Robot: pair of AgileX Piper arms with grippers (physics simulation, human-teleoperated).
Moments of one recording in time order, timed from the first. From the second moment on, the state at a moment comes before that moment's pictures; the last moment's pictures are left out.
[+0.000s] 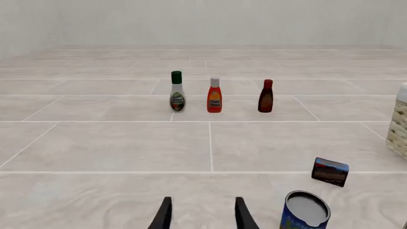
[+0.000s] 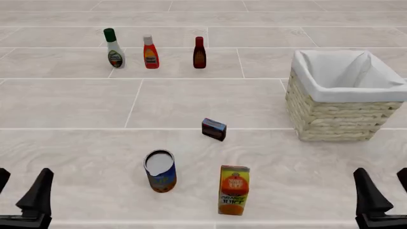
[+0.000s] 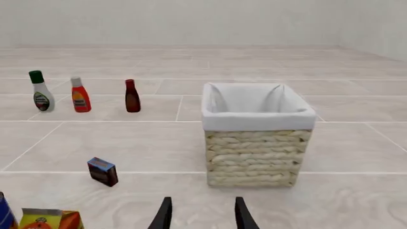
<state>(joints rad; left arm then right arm) 0.00 0.00 0.00 0.00 0.00 0.00 0.01 0.00 0.00 0.00</state>
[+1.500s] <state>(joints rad) 0.00 0.01 0.00 0.00 0.00 0.27 0.78 -0.31 -0.35 -0.02</state>
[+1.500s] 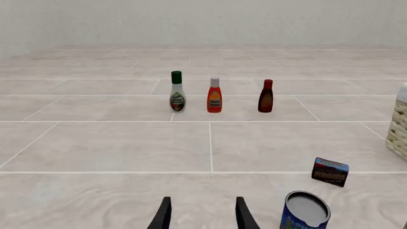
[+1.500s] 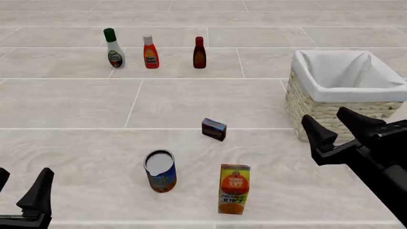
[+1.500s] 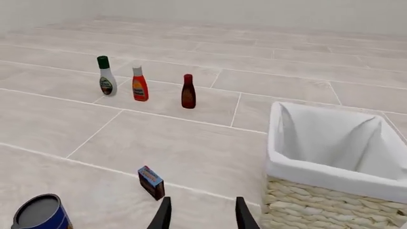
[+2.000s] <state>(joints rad) 0.00 0.01 0.00 0.00 0.00 0.34 1.00 -0.55 -0.27 -0.07</state>
